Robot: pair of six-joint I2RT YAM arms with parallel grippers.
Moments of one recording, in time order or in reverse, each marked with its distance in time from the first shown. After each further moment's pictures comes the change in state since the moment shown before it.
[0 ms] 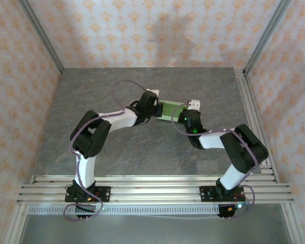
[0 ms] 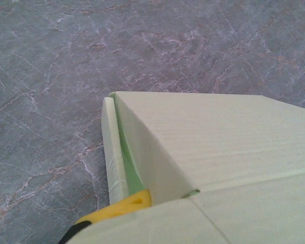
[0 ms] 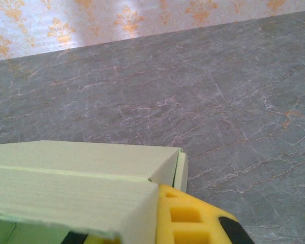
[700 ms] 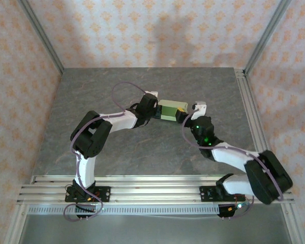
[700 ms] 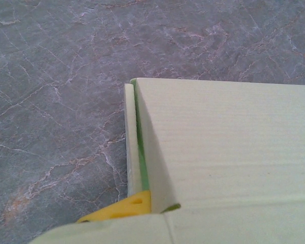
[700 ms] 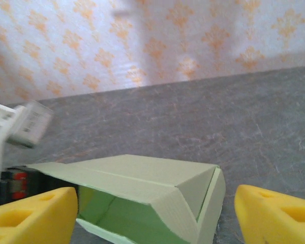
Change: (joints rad) left arm -0.007 0.000 -0.036 0.024 -0.069 0.008; right arm 0.011 -0.434 -0.162 -0.058 -0.187 -0.042
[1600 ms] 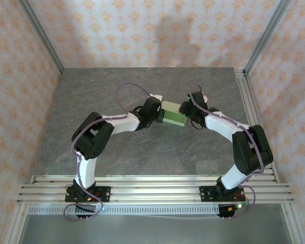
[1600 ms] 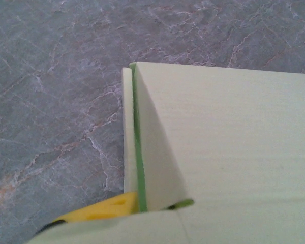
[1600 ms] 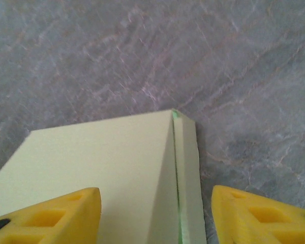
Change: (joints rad) left arm -0.049 -0.003 -0.017 -0.012 -0.052 0.071; right arm -0.153 0.396 0.549 -0.847 -0.139 0.527
